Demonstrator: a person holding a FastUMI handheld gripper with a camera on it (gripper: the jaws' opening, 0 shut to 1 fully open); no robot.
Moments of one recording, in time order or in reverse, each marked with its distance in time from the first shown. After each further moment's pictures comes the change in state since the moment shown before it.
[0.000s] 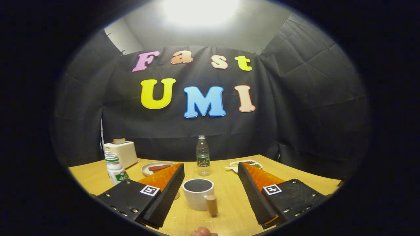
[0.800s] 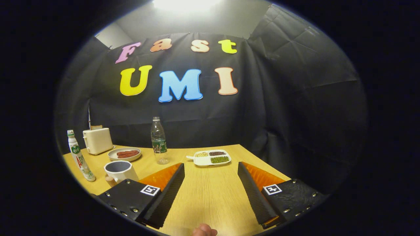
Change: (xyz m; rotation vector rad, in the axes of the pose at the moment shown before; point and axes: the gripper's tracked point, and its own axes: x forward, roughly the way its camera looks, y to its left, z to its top) arm 0.056 -0.198 -0.043 0.005 0.094 -0.069
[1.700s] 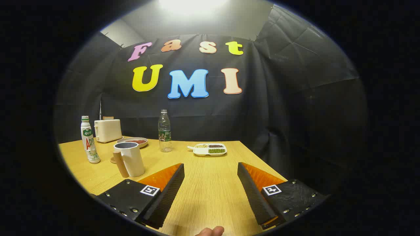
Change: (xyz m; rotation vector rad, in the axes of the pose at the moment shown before) arm -0.041 -0.044 -0.040 -0.050 0.014 0.108
